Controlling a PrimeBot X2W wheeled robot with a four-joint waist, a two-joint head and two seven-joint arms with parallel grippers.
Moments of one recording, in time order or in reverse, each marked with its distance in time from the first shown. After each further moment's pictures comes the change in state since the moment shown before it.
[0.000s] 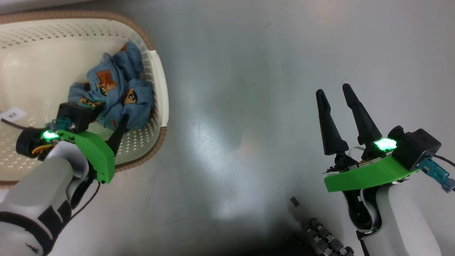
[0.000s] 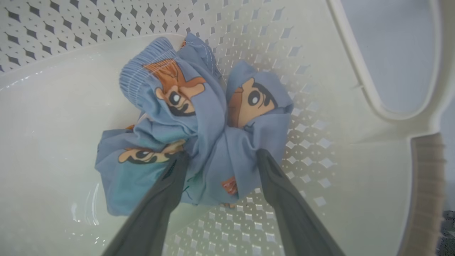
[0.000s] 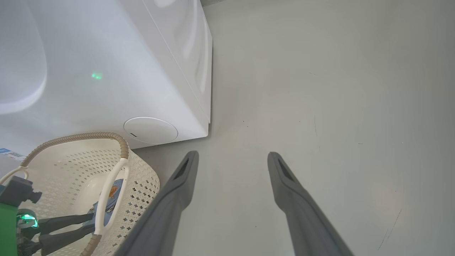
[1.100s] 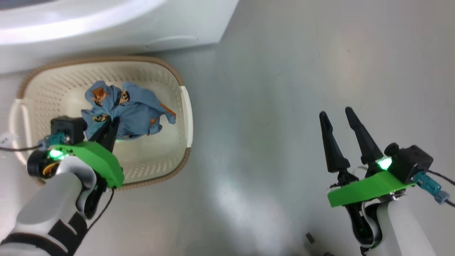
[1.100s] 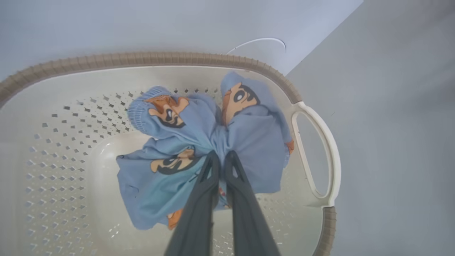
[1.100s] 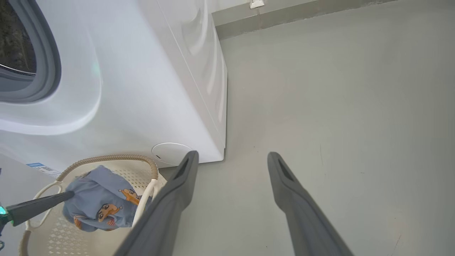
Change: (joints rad) left arm 0.147 -0.069 0.298 -0.033 0.027 0.000 0.000; right arm 0.056 0.001 -0.034 0.060 -0.046 0.000 0.000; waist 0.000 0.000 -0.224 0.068
